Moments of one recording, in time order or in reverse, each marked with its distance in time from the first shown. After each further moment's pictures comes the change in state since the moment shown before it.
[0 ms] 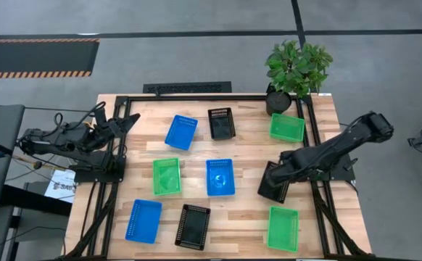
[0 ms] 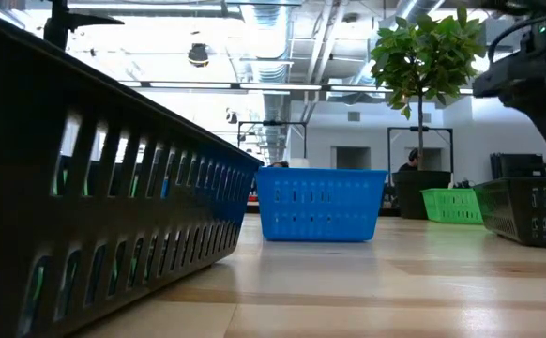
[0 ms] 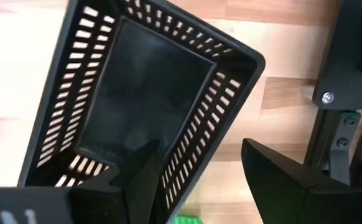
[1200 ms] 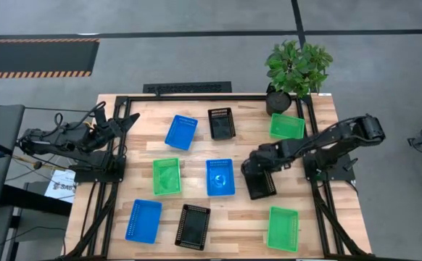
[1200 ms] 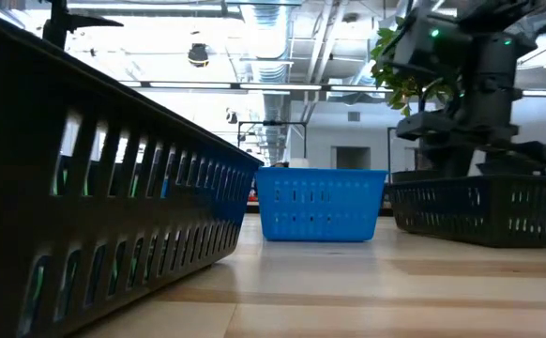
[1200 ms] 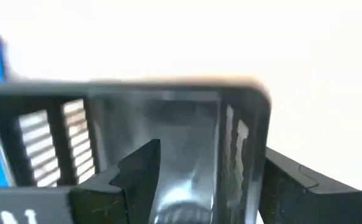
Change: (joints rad) left arm 0.000 0.000 0.000 -0.013 -0.019 -0.027; right arm -0.302 0.127 -0.146 0.557 0.021 -0.465
